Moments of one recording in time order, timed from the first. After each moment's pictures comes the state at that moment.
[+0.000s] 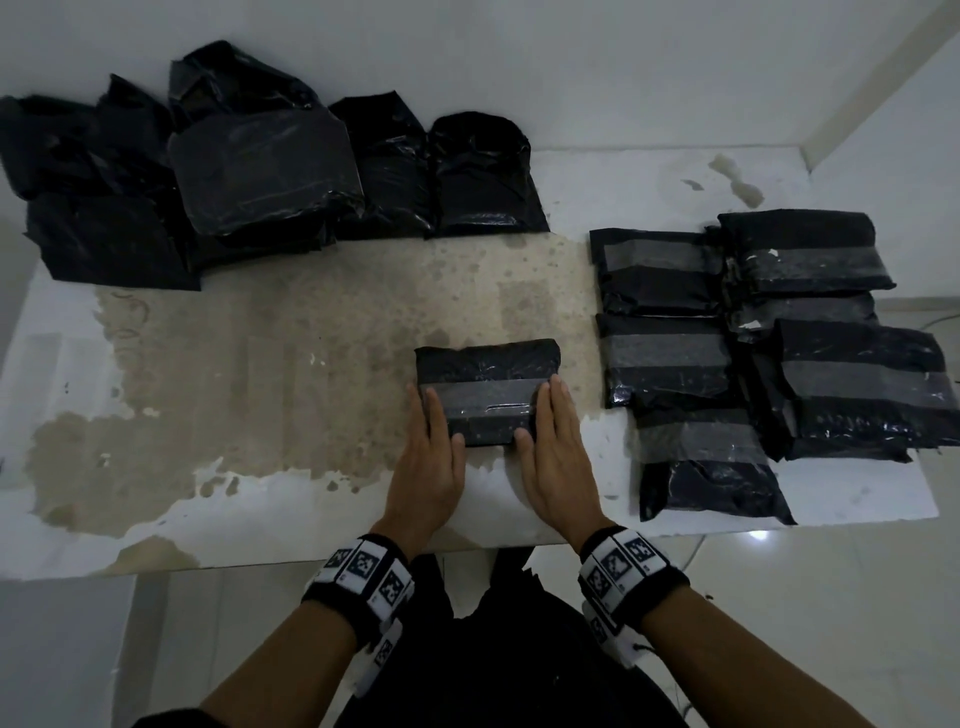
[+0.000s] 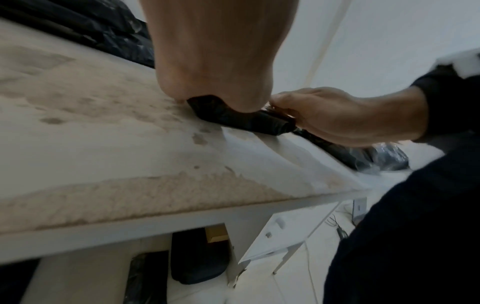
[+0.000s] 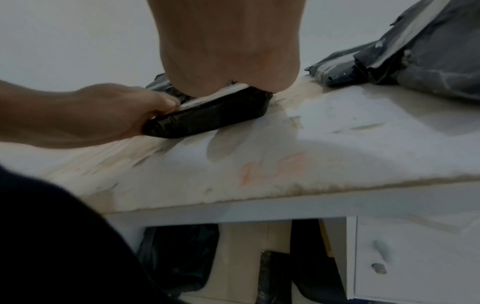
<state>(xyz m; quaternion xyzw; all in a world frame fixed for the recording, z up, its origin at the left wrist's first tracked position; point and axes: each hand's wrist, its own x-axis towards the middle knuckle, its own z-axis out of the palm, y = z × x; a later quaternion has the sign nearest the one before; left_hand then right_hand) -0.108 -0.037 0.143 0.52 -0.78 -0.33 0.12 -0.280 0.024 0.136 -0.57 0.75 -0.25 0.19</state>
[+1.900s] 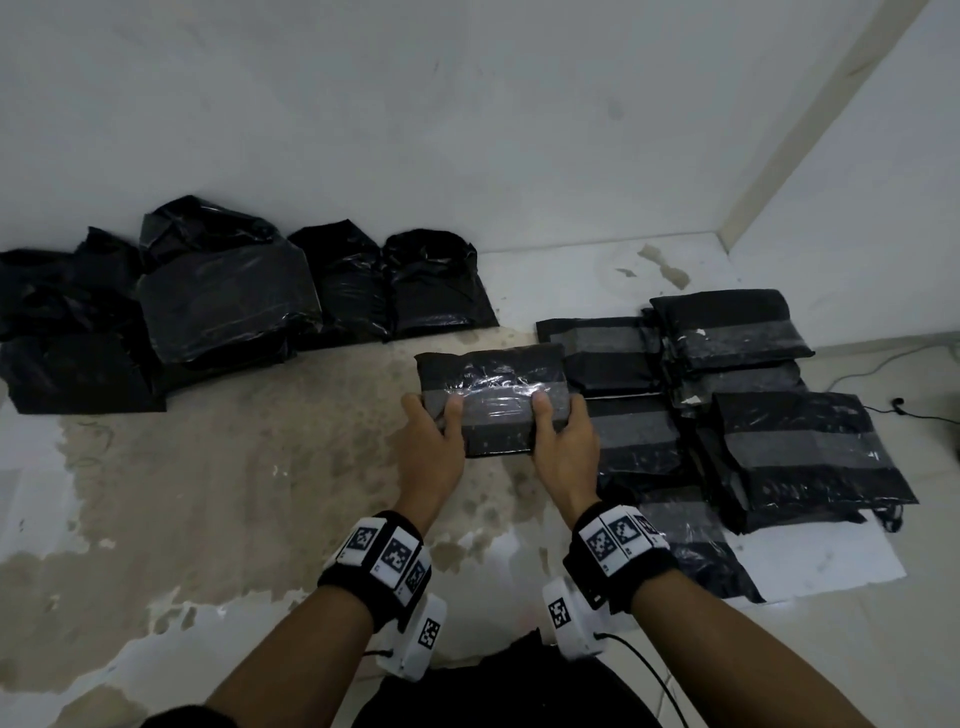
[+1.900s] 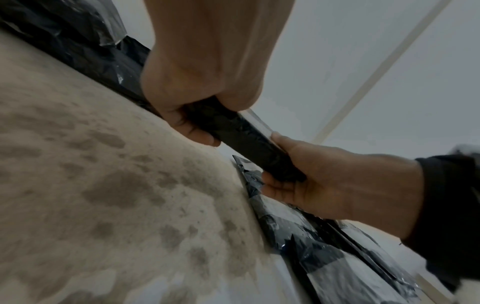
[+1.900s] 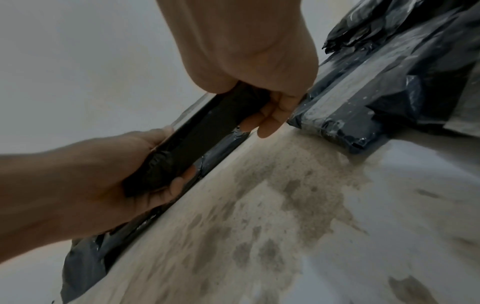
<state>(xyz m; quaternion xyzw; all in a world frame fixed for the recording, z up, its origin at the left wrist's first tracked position) -0.219 -0.135 0.218 0.61 -0.63 -0.40 0.26 -0.357 -0.064 0.206 -0.28 0.79 -0.49 0.25</state>
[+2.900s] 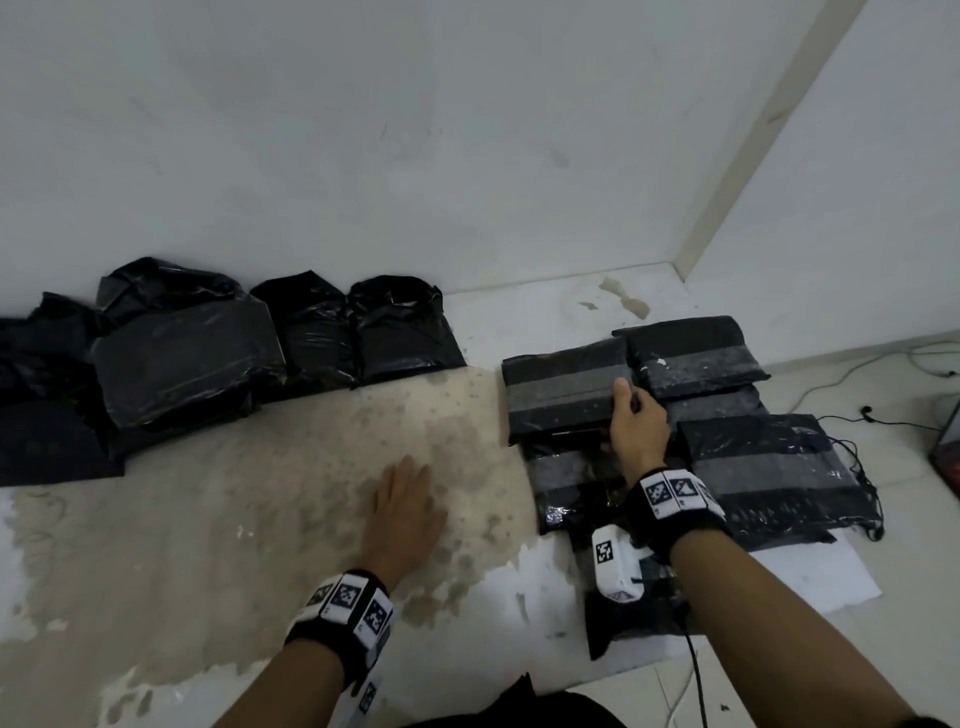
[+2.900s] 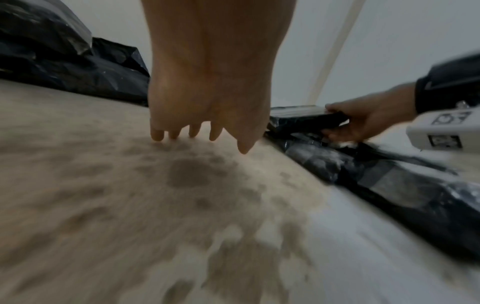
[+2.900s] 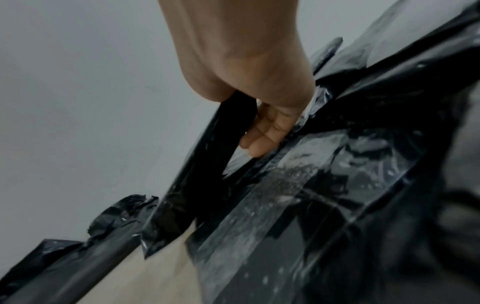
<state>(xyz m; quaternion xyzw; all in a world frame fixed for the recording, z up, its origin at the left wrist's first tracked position) -0.195 -0.140 0.157 0.48 -0.83 -0.26 -0.09 -0.505 -0.074 0.202 -0.15 0.86 -0.46 0.19</state>
